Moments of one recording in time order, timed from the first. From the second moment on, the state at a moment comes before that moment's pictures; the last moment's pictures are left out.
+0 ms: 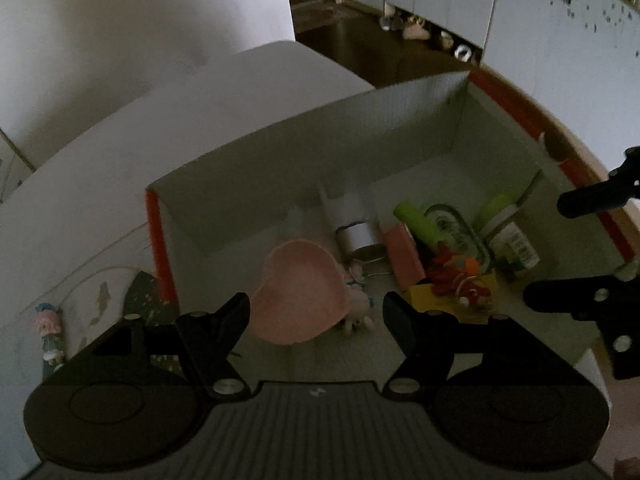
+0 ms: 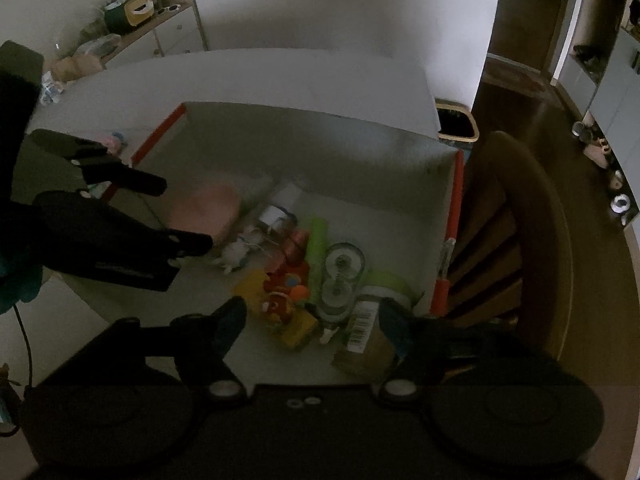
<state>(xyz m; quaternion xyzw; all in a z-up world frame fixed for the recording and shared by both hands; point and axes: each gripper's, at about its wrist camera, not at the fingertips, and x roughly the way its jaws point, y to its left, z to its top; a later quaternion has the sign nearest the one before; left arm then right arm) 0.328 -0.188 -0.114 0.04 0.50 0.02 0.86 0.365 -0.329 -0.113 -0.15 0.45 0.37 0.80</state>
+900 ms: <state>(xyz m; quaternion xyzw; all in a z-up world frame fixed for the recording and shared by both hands) 0.214 -0.104 -0.046 -0.05 0.39 0.04 0.92 0.292 -0.287 -0.065 -0.11 0.40 0.41 0.82</state>
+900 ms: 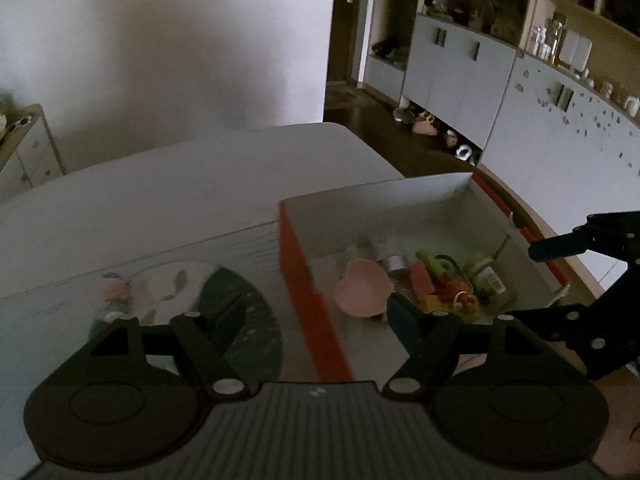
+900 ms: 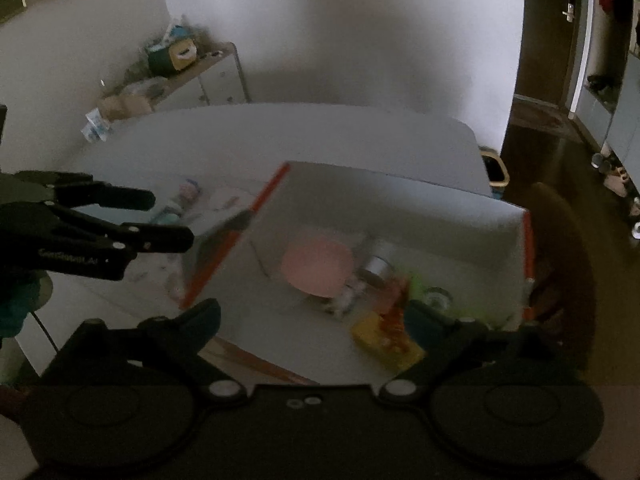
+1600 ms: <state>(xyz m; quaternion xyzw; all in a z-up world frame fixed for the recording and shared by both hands) 0.170 0.039 -0.042 -0.05 0.36 0.05 0.93 0.226 -0.141 -0.065 -0.08 0.39 0.43 0.81</state>
